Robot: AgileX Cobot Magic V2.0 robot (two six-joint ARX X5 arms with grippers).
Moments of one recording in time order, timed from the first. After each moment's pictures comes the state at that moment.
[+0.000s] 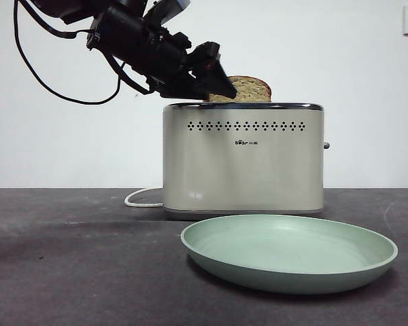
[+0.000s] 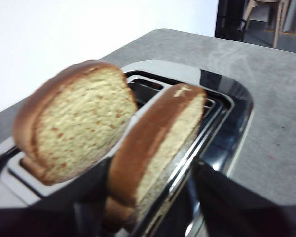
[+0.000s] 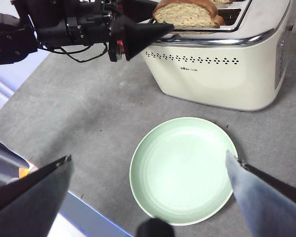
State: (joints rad) left arm -0.52 1.79 1.28 0.21 0.36 0.18; right arm 0.09 0.71 1.04 -0.94 -0.59 0.01
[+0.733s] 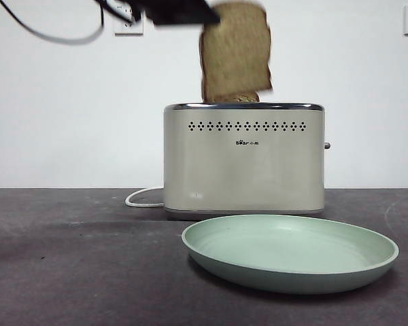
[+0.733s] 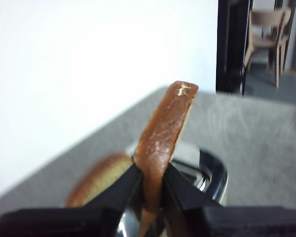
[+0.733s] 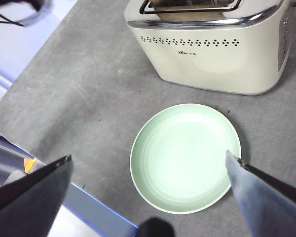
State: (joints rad) left arm -0.51 1.57 1.28 0.20 0.36 0.16; right arm 0.09 0.75 1.04 -0.98 -0.59 0.01
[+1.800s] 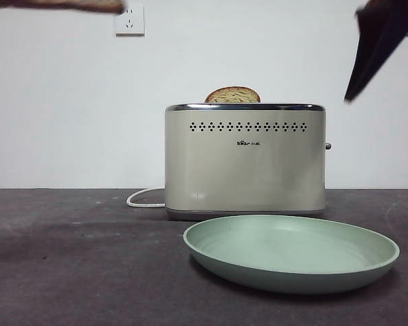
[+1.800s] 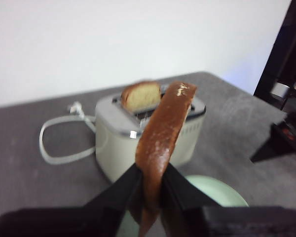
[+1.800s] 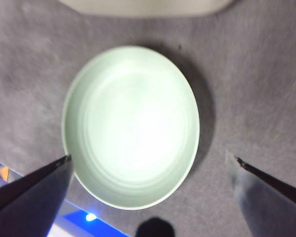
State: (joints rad) left arm -0.51 0.58 1.00 -0.62 0.07 -0.14; right arm 0.11 1.31 1.04 -0.90 -0.49 0.02
